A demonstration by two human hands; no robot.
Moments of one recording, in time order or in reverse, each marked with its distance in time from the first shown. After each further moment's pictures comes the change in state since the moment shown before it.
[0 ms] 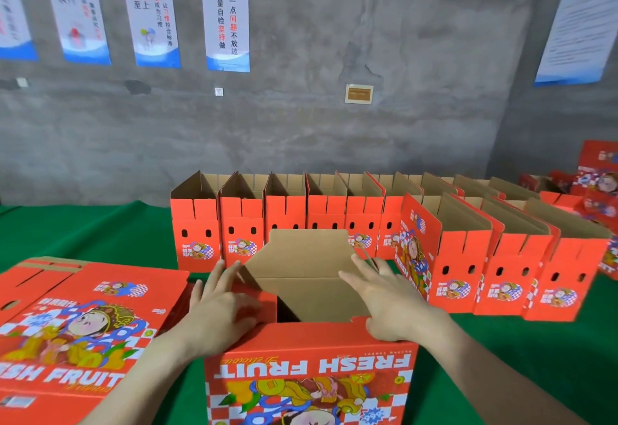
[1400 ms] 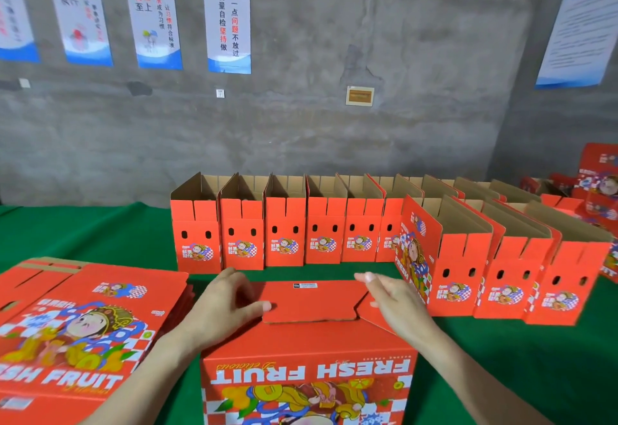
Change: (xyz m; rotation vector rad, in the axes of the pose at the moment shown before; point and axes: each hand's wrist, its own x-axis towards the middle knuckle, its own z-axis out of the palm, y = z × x) left_hand 0.016 -0.008 0.007 -0.400 0.285 0.039; right_hand 0.006 0.022 0.040 0.904 0.456 -0.002
